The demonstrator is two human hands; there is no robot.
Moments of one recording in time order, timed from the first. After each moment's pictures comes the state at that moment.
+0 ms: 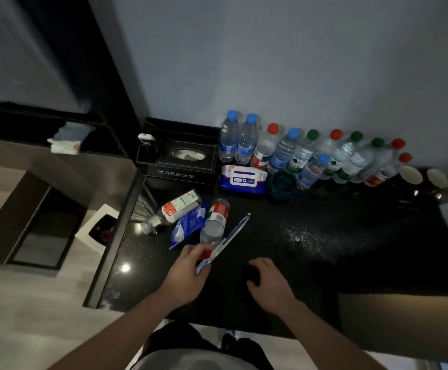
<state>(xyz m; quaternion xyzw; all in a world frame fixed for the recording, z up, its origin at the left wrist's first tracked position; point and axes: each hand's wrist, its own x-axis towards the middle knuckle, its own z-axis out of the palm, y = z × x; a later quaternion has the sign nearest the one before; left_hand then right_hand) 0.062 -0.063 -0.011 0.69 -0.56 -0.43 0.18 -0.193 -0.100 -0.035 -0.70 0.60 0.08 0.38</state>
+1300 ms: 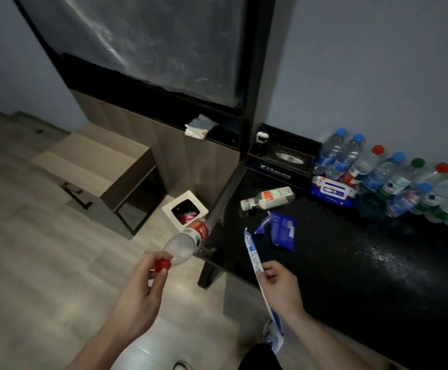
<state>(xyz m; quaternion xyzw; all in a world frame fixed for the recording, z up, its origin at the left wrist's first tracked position) 0.235 0.245 0.080 0.79 -0.36 -0.28 0.41 -0.019 0.052 -0.015 -0.66 0.59 -0.11 0.45</state>
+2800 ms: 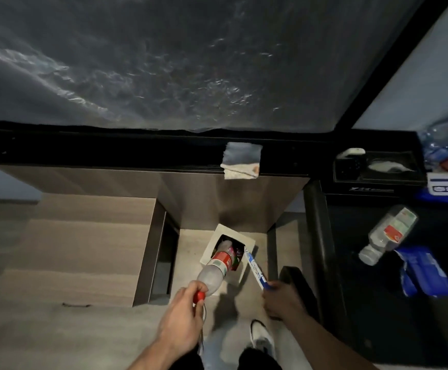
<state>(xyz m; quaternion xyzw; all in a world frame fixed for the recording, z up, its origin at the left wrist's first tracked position) 0.682 0.025 -0.067 0.74 -0.52 -0.41 0.10 0.433 -0.048 -0.154 -0.32 0.78 -0.01 0.54</state>
